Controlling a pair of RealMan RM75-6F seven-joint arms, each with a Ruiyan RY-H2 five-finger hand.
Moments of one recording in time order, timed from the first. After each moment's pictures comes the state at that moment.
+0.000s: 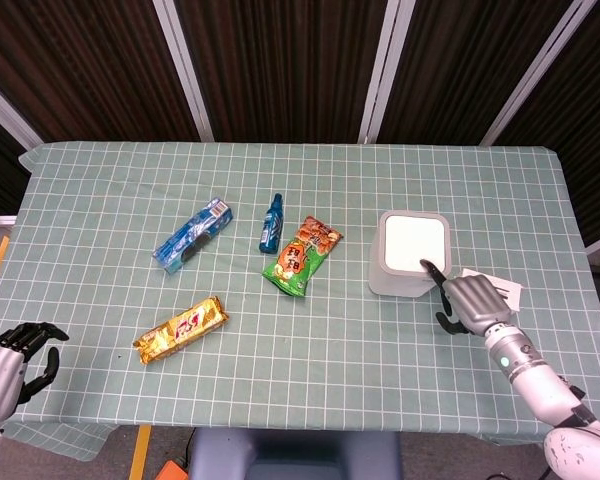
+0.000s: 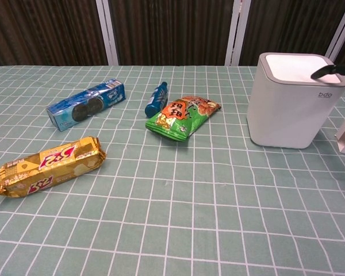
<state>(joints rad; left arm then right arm) -0.10 -1.21 -0.01 -1.39 1.73 1.73 -0.14 0.63 -0.91 0.07 -1.98 -0.91 0.85 -0.39</state>
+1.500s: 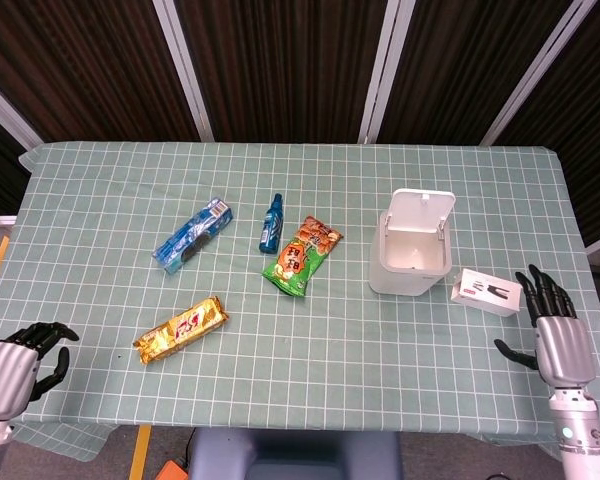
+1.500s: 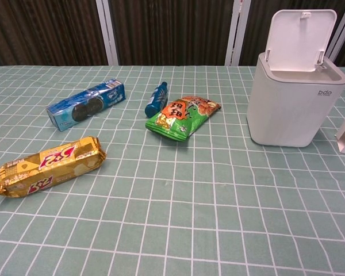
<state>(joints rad) -0.11 -1.23 0.00 -1.39 1.72 1.68 -0.11 0.14 -1.25 0.04 -1.57 -1.44 1.56 -0.04</state>
